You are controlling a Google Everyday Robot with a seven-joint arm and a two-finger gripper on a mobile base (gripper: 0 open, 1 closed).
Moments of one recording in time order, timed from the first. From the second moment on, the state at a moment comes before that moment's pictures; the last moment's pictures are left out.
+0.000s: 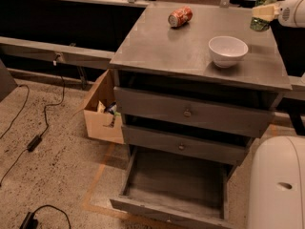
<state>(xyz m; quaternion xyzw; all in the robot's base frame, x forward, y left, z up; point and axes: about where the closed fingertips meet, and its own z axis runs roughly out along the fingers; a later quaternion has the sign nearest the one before) 0.850 -0.406 0.966 -0.13 0.79 0.05 0.60</state>
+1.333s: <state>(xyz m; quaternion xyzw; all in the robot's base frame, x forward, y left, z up) 0.752 -0.379 1.002 -0.20 0.78 0.18 0.57</state>
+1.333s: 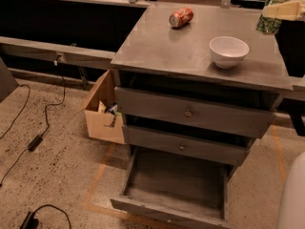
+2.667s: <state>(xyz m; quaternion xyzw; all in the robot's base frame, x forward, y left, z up) 0.544 -0.357 1.095 -0.25 0.72 0.23 0.61</state>
